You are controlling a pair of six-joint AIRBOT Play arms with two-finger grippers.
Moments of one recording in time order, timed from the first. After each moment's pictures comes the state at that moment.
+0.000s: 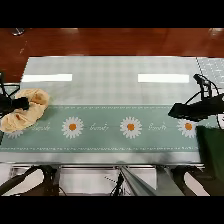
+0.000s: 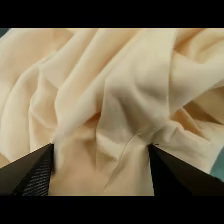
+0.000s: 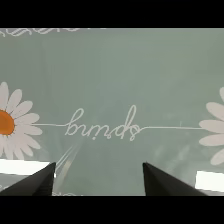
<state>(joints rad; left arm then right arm) 0.35 -1.17 0.87 1.73 -0.93 -1.61 -0.09 -0.93 0.84 -1.29 1.32 1.56</state>
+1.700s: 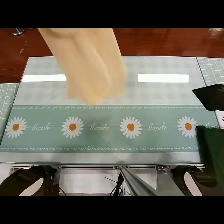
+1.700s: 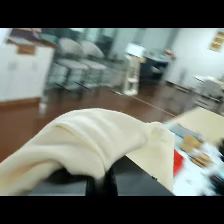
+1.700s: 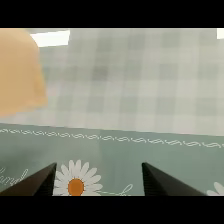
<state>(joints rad) -0.35 -0.94 1.54 0.55 -0.68 -1.07 -0.09 -0.53 1.08 -1.20 1.30 1.56</state>
